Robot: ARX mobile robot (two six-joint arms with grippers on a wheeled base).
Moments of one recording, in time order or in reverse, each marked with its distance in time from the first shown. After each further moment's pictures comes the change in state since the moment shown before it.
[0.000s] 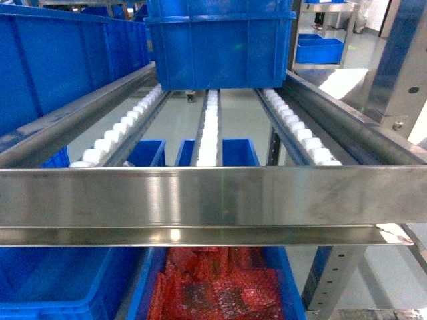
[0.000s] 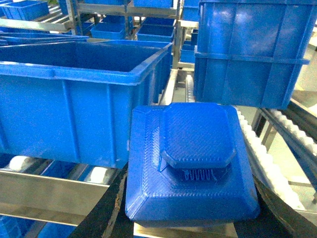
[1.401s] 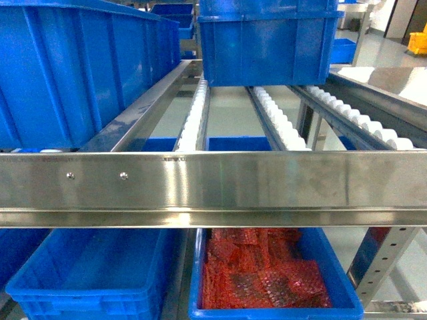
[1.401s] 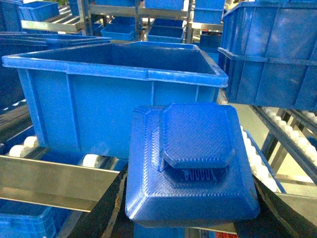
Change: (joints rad) left arm 0.000 0.000 0.000 0.000 0.000 -0.001; right arm 0.000 0.000 0.000 0.001 -0.003 0.000
